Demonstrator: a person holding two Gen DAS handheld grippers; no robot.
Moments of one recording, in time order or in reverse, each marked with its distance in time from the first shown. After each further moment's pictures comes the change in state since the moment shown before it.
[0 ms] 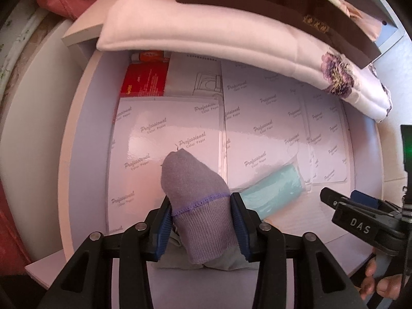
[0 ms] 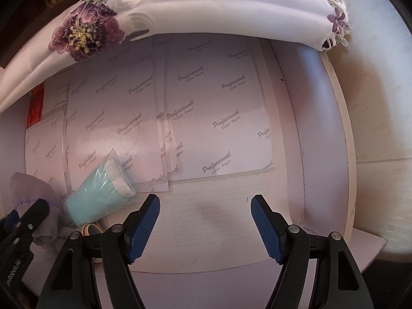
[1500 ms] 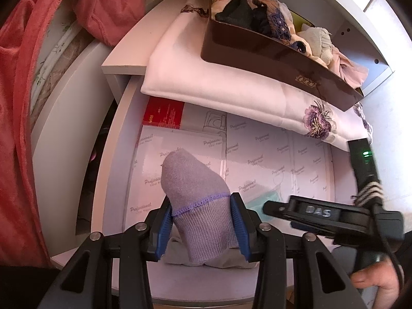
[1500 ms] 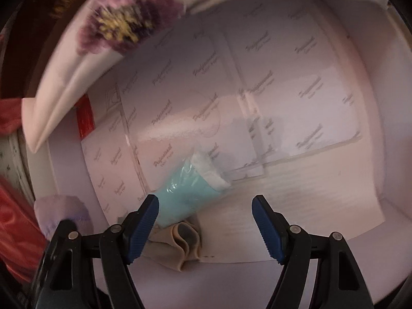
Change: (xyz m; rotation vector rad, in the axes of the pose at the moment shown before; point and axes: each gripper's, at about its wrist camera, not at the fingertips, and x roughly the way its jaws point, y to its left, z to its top) left arm -0.046 0.019 0.002 -0.078 -0.127 -0.034; right arm 0.037 0.058 0.025 0.185 0.217 0.382
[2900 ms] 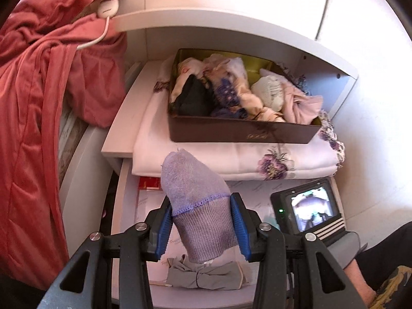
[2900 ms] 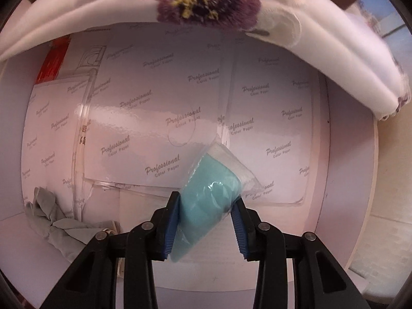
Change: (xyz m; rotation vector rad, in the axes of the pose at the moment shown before) left arm -0.069 -0.048 0.018 0.163 -0.265 0.017; right arm 0.009 0.101 -0.014 -0.428 -0.140 -0.454
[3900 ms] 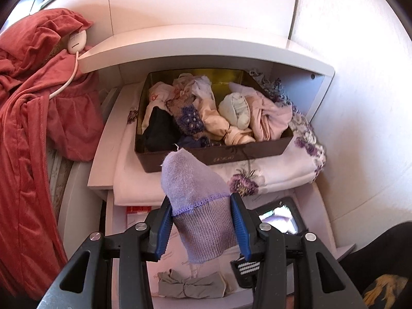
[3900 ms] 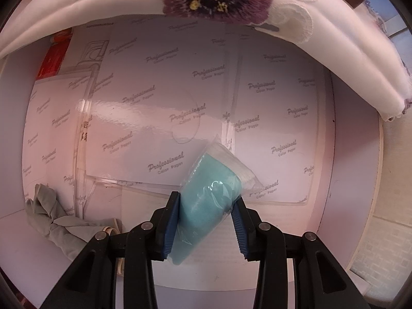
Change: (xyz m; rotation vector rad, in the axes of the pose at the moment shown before) left arm -0.017 -0.040 0.030 0.097 -0.030 -0.038; right arm 0.013 -0.012 -0.003 -0.029 0.012 0.006
